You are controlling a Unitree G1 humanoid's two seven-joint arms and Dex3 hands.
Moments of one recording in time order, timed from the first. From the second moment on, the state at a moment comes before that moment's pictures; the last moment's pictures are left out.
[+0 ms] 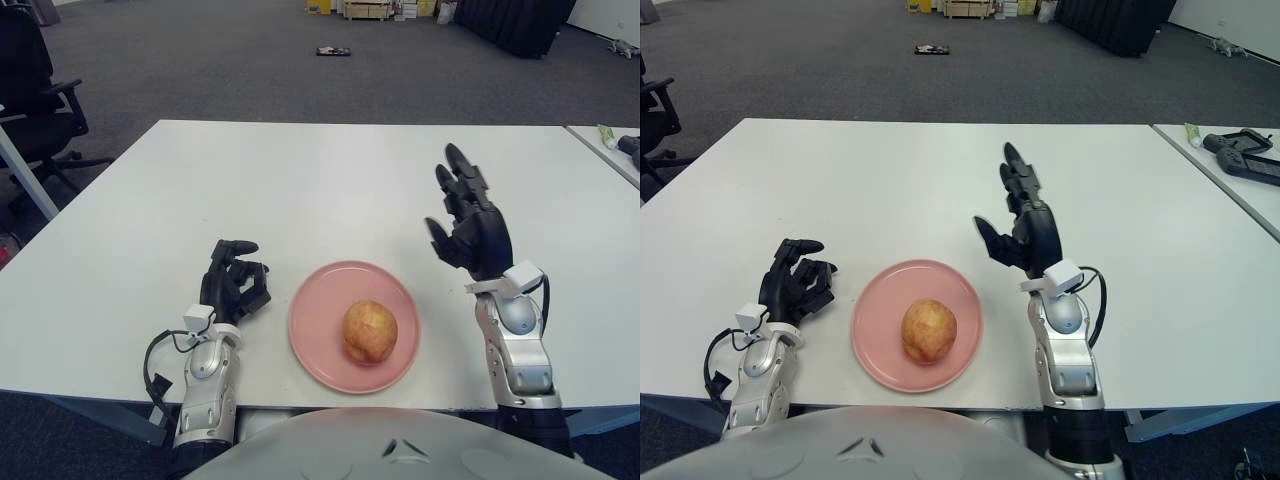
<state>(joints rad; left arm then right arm) 0.29 -0.07 0.09 0.03 -0.13 -0.24 -0.02 0.14 0.01 -0.02 -0.30 0.06 -0.21 0.02</state>
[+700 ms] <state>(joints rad) 0.30 -0.07 0.09 0.01 -0.14 -0.21 -0.03 0.18 0.11 -0.05 -0.06 0.02 -0.26 -0.34</state>
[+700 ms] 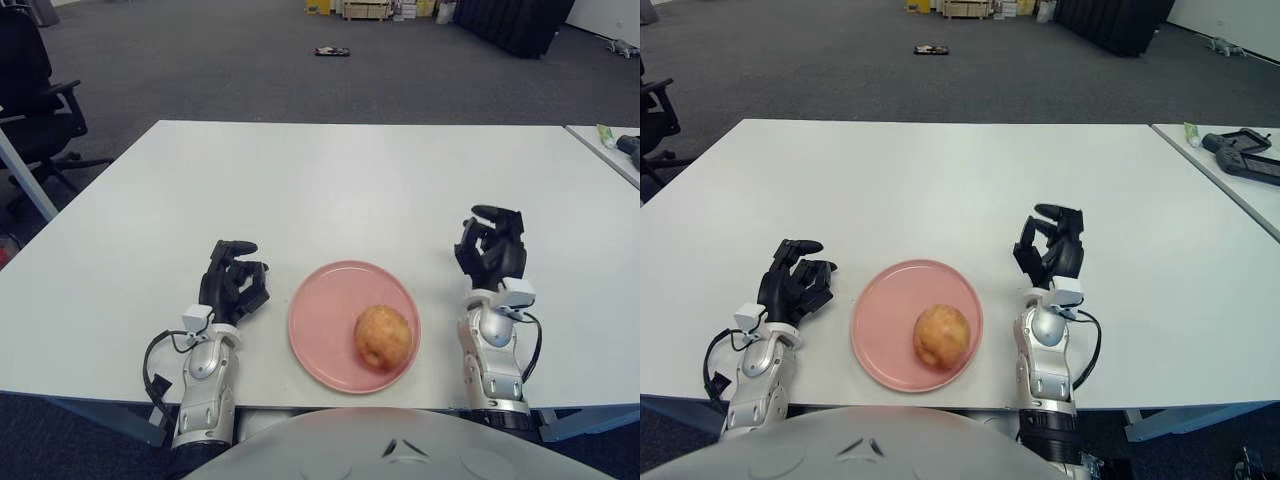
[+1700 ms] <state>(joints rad) 0.30 -0.06 0.09 0.01 -0.15 -0.21 -0.03 0.27 0.11 -0.04 -0.05 0.14 -0.12 -0.21</state>
